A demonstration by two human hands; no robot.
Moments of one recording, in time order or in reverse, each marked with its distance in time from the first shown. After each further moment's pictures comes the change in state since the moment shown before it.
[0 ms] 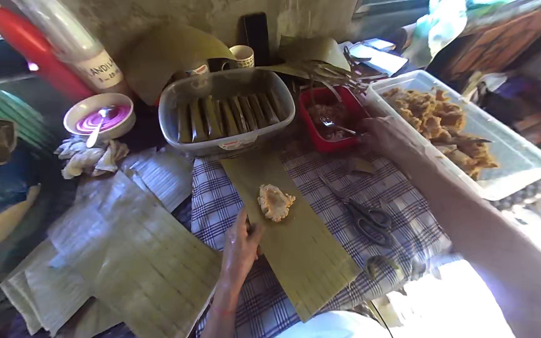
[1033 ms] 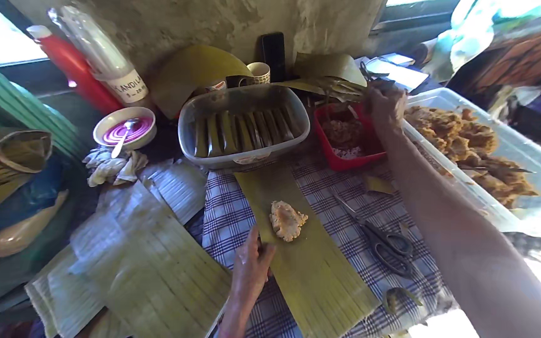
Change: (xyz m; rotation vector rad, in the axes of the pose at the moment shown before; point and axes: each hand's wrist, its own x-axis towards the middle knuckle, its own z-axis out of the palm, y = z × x) left_hand -0.005 -0.003 0.003 -0.020 0.020 0.001; right_hand 0.070 -0.050 -0.010 0.701 0.514 0.062
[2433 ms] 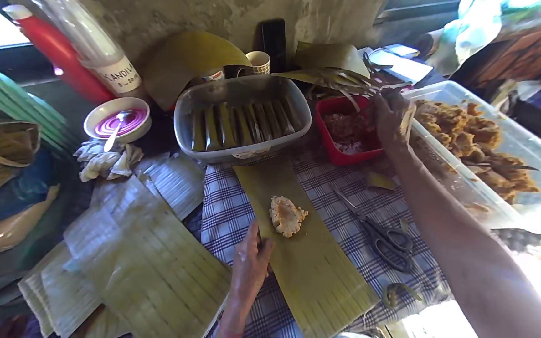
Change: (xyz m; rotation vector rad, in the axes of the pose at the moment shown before) left_hand -0.001 -0.004 0.000 -0.033 0.019 0.044; right_hand -0.014 0.038 0.012 0.032 0.016 -0.066
